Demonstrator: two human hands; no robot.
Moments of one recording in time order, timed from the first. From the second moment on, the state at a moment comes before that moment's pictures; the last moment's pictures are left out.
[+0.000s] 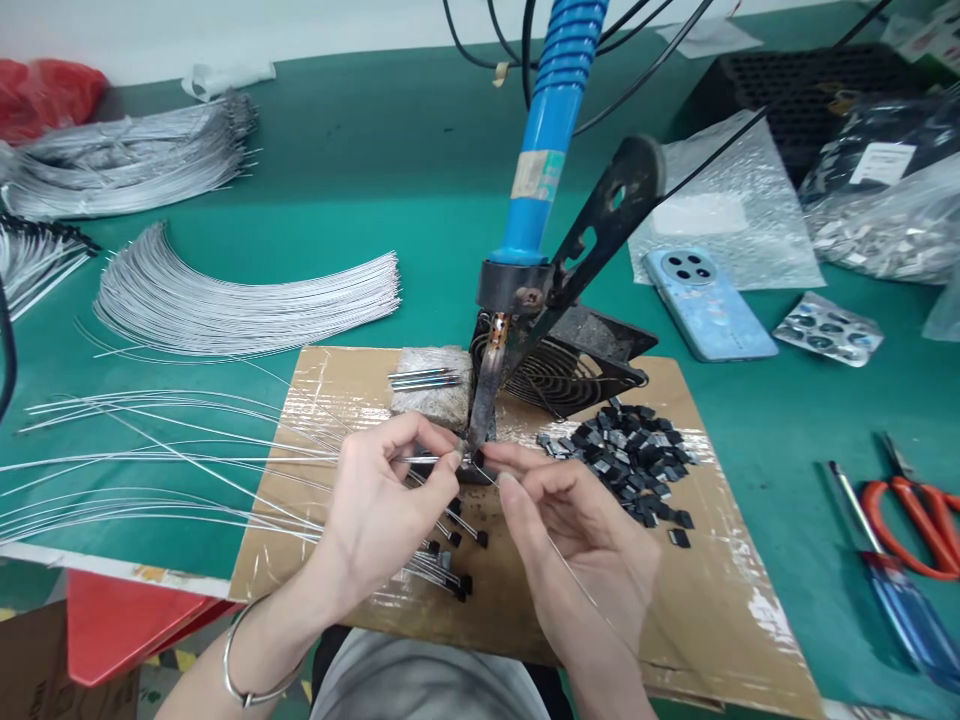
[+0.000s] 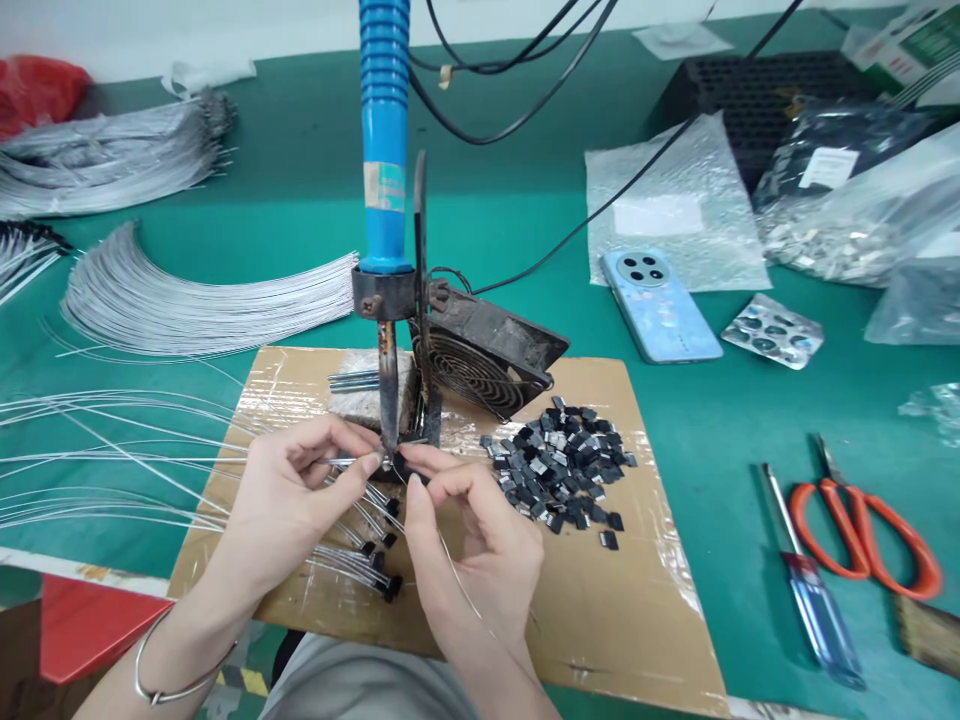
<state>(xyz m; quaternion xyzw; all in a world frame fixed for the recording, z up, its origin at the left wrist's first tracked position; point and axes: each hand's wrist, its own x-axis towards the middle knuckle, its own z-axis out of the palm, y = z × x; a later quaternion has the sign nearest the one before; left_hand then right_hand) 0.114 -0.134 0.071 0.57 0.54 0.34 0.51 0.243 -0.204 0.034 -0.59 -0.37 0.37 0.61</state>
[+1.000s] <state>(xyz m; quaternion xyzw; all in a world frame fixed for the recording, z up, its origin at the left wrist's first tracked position) 0.114 -0.135 0.072 0.58 0.54 0.34 0.50 0.240 -0.204 0.027 -0.59 -0.41 0.32 0.62</state>
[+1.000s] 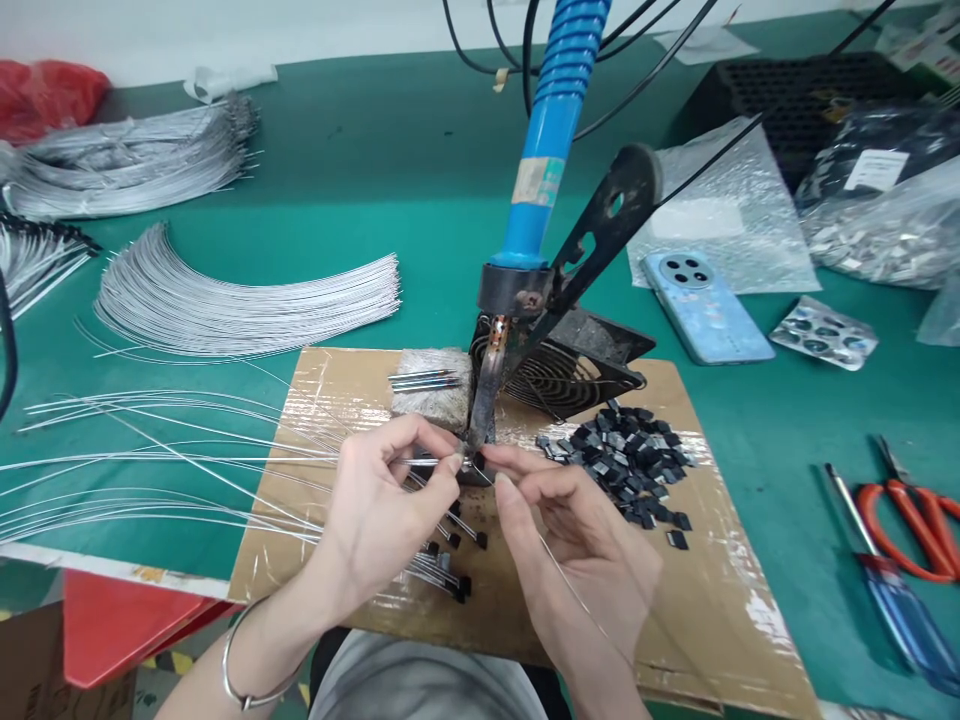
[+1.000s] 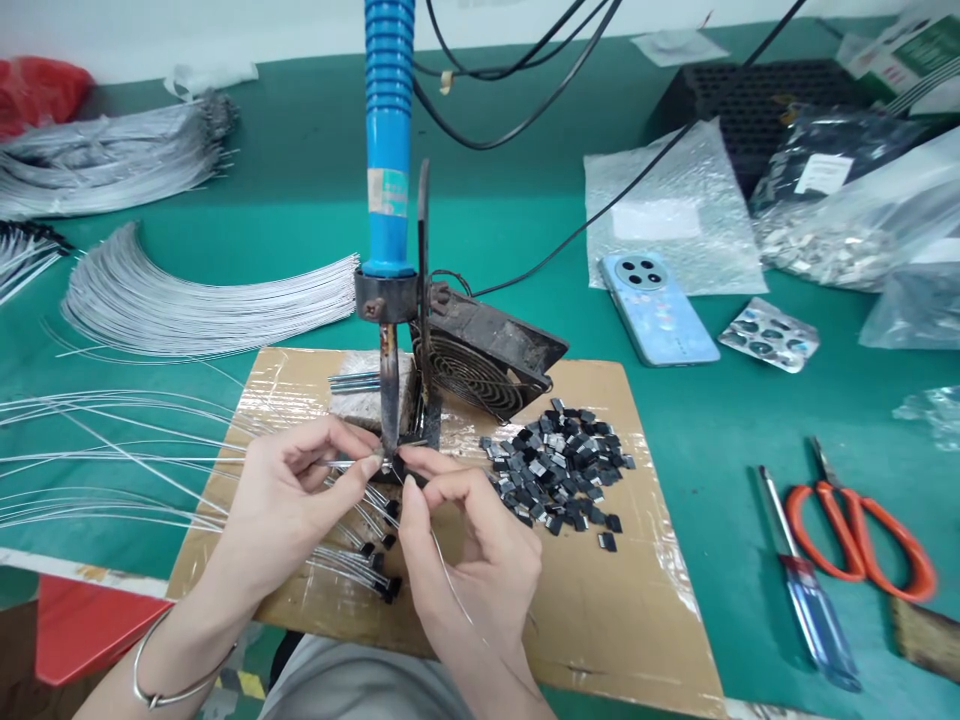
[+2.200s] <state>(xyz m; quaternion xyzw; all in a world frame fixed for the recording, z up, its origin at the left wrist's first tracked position) 0.114 -0.132 0.070 0.59 0.55 0.32 0.50 0.241 -0.203 0.028 -0.60 -0.40 0.32 0.61</state>
